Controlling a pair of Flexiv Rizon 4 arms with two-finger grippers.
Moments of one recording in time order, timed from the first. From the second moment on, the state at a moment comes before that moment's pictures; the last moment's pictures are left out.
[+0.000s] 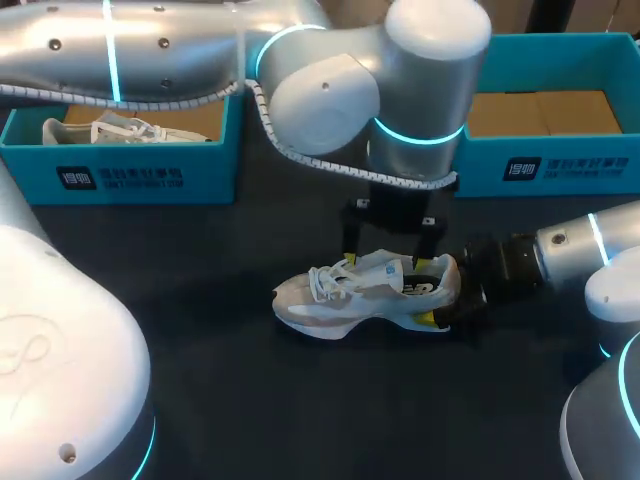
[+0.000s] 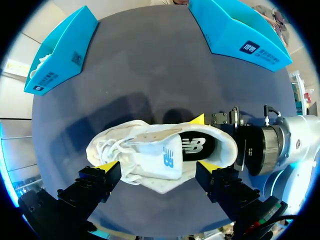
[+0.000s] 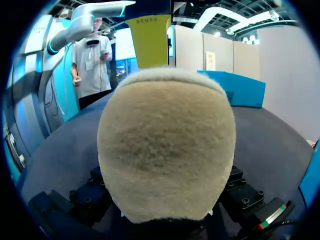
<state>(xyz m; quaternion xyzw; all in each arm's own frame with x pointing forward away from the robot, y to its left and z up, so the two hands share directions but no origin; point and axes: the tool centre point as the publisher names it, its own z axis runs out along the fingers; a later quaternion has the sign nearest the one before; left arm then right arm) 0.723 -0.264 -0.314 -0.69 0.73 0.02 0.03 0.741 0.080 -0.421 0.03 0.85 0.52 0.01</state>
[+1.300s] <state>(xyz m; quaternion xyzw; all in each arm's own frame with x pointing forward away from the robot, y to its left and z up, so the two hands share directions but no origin) 0.731 -0.249 -0.366 -0.70 0.70 0.08 0.09 0.741 0.080 -0.421 0.03 0.85 0.52 0.01</state>
